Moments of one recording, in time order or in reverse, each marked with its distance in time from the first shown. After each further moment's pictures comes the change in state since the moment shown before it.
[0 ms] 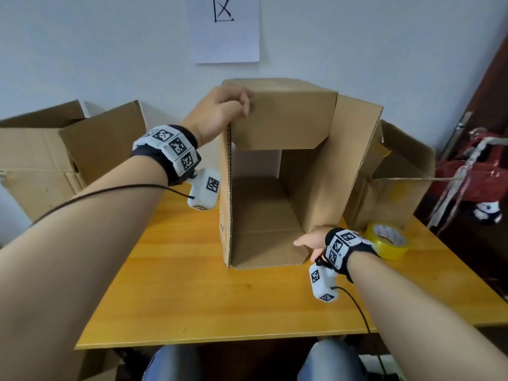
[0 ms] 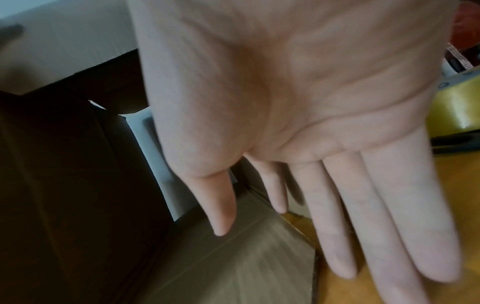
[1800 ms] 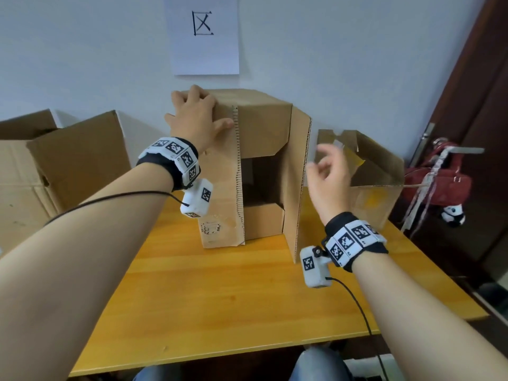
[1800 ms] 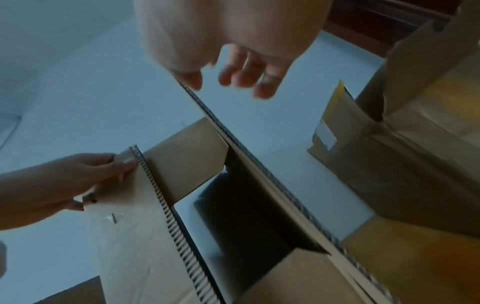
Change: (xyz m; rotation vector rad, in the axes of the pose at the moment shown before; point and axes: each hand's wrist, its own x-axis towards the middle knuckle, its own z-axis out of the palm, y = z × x) left_hand 0.034 -0.024 0.015 0.707 0.348 -0.127; right_hand -0.067 -0.016 -0.068 0.688 1.145 -0.786
